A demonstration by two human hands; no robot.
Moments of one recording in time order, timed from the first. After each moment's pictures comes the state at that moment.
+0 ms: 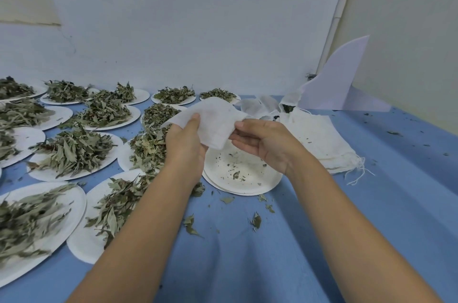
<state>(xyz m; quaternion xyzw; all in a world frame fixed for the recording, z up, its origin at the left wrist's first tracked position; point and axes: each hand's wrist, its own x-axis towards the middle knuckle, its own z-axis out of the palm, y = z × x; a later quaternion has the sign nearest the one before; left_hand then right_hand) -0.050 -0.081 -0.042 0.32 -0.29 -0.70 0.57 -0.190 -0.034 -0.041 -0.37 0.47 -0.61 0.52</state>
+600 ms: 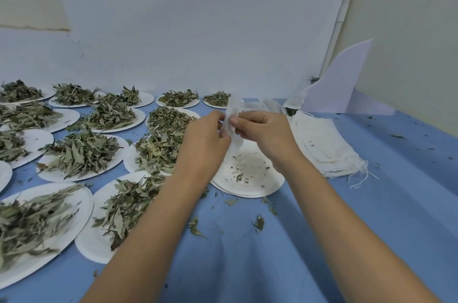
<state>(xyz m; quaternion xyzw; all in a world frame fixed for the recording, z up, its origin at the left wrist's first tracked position) -0.046 -0.076 -0.045 0.39 -0.79 -0.18 0.45 -0.171 -0.033 -0.030 -0.51 0.57 -0.60 0.24</state>
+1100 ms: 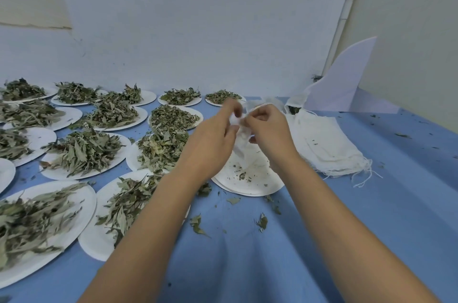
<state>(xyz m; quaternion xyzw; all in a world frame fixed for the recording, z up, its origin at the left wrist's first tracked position) -0.042 -0.076 -0.044 0.28 -0.84 -0.18 0.42 -0.166 -0.043 -0.036 -0.44 0.62 -0.61 0.22</state>
